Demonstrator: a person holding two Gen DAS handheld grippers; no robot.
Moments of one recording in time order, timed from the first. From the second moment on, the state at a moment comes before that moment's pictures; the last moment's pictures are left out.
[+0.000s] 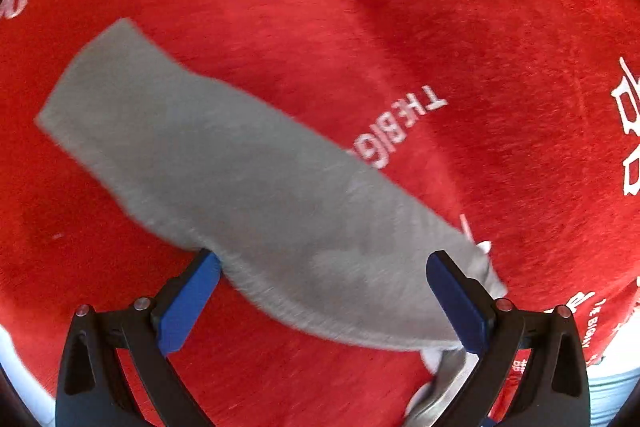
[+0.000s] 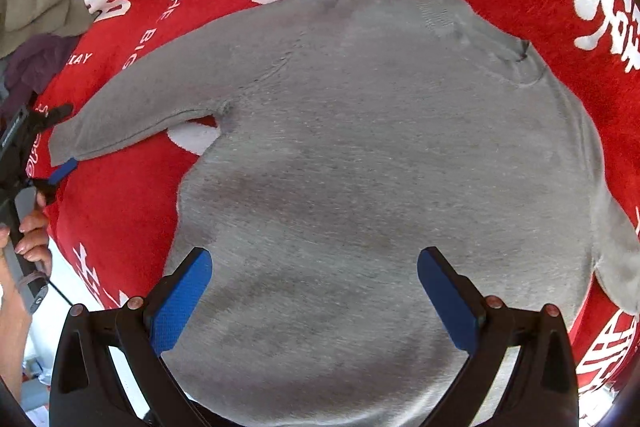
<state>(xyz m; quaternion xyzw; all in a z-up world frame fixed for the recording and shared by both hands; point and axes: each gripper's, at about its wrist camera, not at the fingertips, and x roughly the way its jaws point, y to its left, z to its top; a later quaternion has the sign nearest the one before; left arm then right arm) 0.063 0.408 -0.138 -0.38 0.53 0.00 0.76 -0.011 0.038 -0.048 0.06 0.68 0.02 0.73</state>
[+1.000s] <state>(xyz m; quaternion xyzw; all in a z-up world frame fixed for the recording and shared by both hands) 0.069 0.027 -0.002 -0.05 0.47 -0.26 0.84 -0.071 -0.136 -0.009 0.19 0.60 -0.09 0.77</state>
